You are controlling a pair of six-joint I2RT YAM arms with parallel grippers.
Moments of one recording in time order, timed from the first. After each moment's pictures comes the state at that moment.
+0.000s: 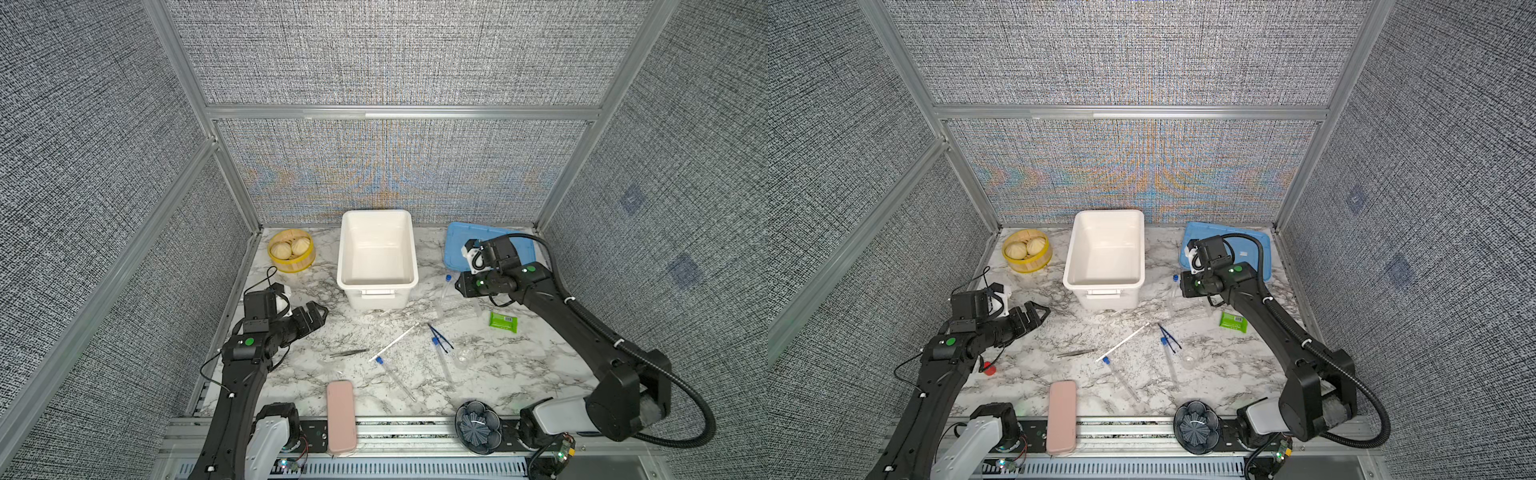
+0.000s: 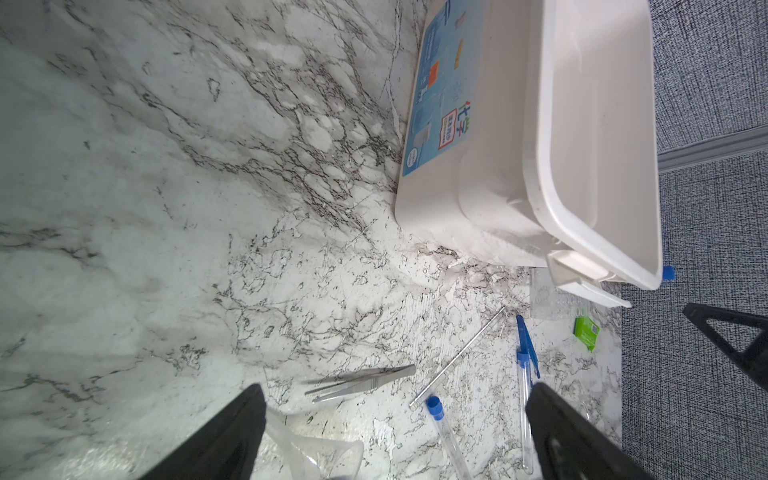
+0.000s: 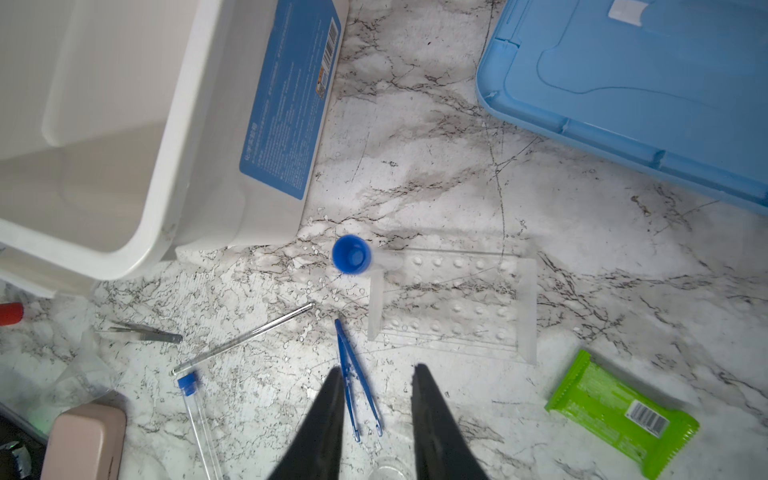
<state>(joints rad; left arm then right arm) 0.02 0.84 0.72 -0.73 0.44 -0.48 0.39 1.38 1.20 -0.77 -0.14 0.21</state>
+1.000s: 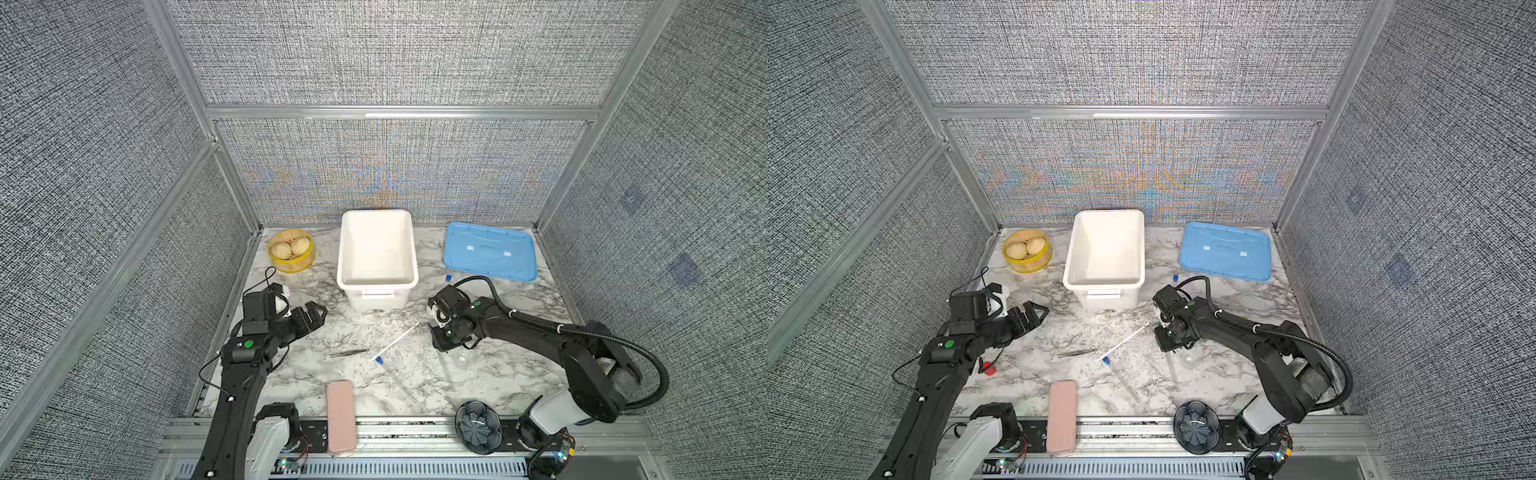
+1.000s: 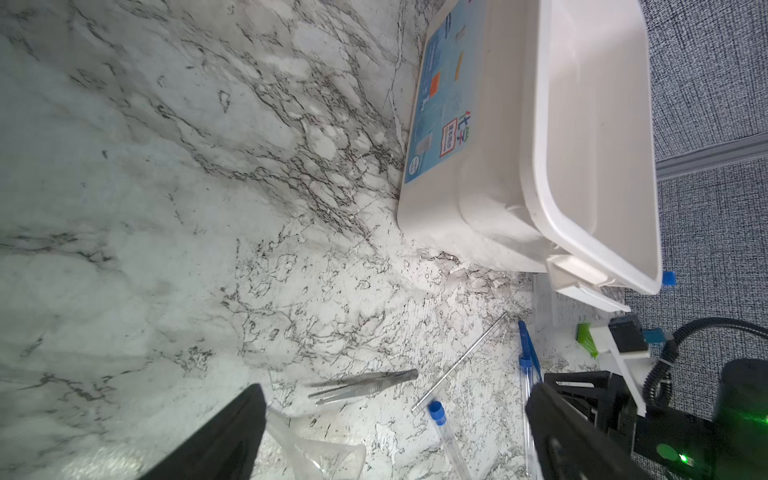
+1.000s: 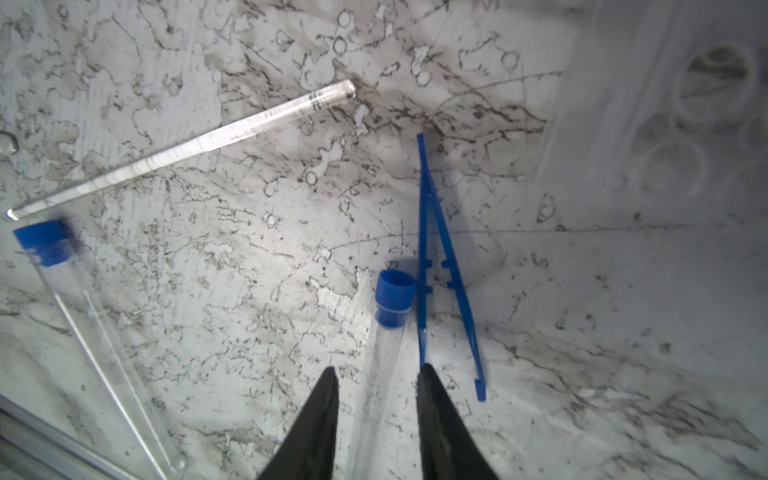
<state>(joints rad) 0.02 0.82 0.72 -0.73 0.42 -0.49 0.68 1.57 0.93 -0.66 -0.10 0.28</state>
